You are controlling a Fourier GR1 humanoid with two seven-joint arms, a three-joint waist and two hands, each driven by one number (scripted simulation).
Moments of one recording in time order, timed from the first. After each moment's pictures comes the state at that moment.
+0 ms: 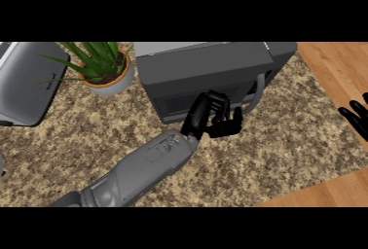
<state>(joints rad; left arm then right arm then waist) -0.90 0.00 -0.87 -0.80 0.71 0.57 -0.29 0.00 -0.59 -0.13 -1.64 -0.77 0.71 -0.21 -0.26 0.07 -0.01</state>
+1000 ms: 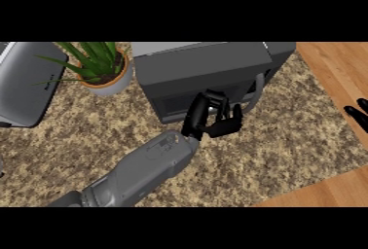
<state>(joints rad) -0.91 0.00 -0.90 -0.79 0.87 0.59 -0.44 -0.02 -0.64 -0.12 -1.67 -0.86 0.76 -0.18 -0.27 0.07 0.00</state>
